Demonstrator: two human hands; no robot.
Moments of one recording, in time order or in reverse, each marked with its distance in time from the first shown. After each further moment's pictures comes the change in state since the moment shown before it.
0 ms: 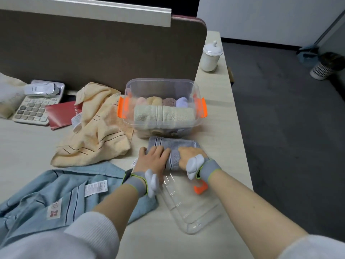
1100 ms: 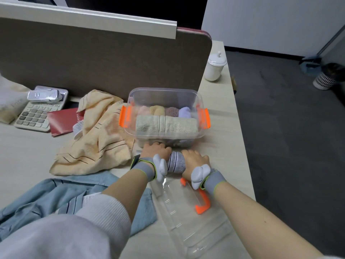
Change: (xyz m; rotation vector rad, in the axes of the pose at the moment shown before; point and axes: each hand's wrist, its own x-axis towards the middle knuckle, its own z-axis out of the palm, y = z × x) left_hand 0.056 -0.016 -0.036 -0.001 -0.233 -0.047; right_hand 0.019 0.012 0.009 0.006 0.081 0.085
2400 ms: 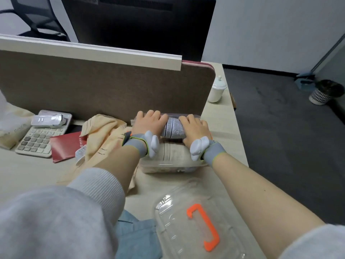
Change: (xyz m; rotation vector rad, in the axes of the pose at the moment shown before) left_hand 0.044 -0.074 -0.096 0.091 0.527 -0.067; right_hand 0.073 -0.018 -0.128 -0.116 0.369 -0.081
